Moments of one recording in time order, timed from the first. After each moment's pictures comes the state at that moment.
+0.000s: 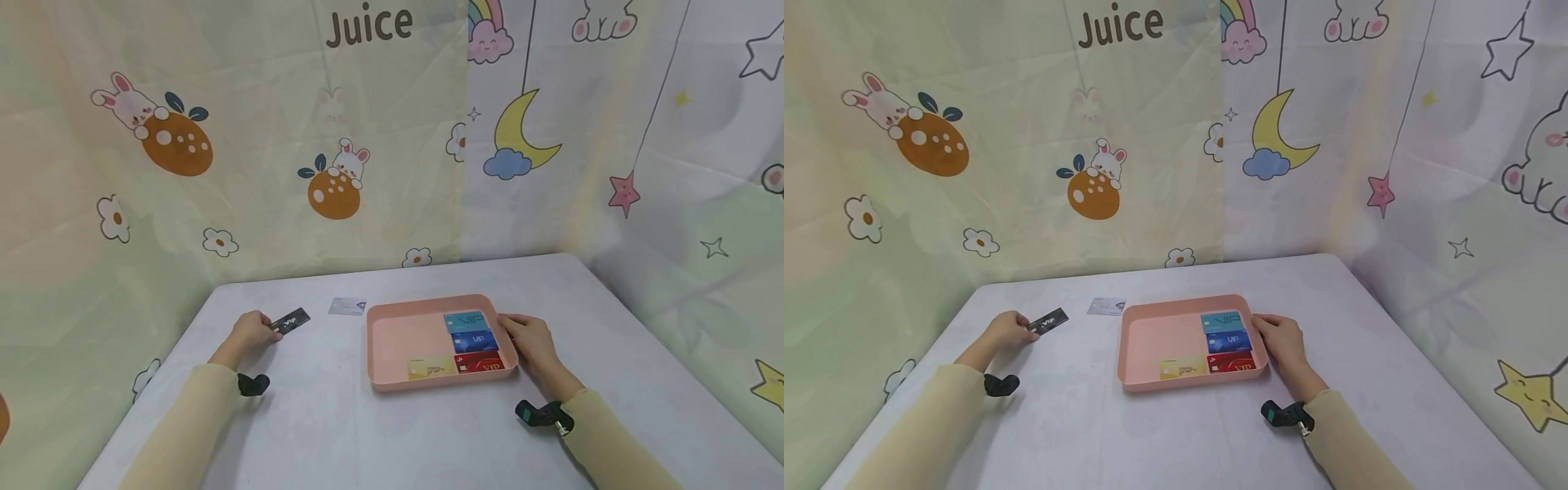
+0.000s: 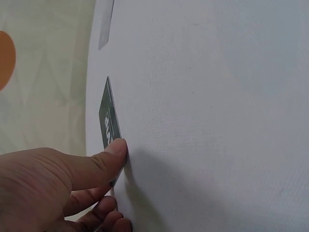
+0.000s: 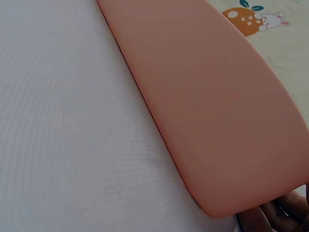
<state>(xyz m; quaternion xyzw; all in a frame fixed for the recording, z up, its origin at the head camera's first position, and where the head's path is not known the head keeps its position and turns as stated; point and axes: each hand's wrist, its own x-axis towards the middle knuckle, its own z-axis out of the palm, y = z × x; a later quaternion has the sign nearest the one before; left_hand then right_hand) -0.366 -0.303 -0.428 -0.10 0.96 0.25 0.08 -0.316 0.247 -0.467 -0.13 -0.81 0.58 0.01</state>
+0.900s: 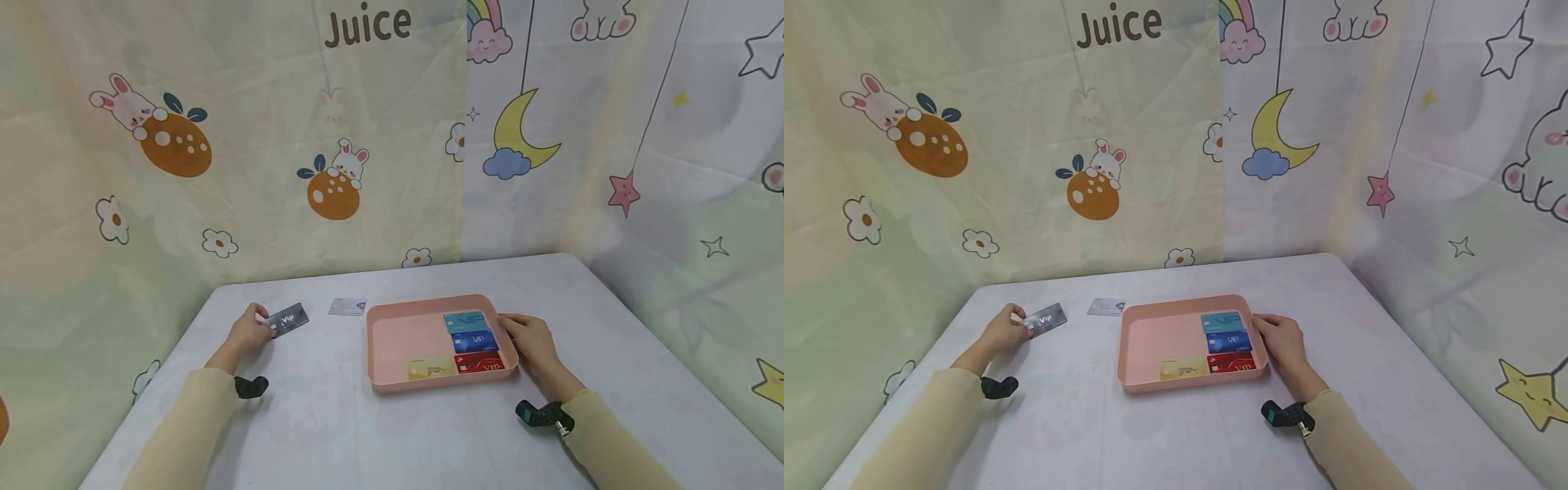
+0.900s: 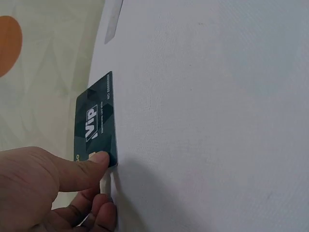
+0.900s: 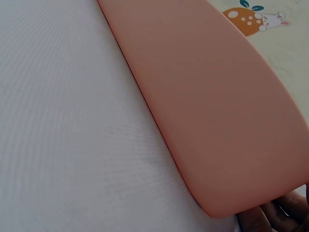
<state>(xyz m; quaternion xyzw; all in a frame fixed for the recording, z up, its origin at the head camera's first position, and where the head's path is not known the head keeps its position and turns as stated) -0.372 -0.315 -0.441 -0.08 0.94 0.33 0.04 -0.316 0.248 -0.468 -0.13 -0.80 0.59 0.00</state>
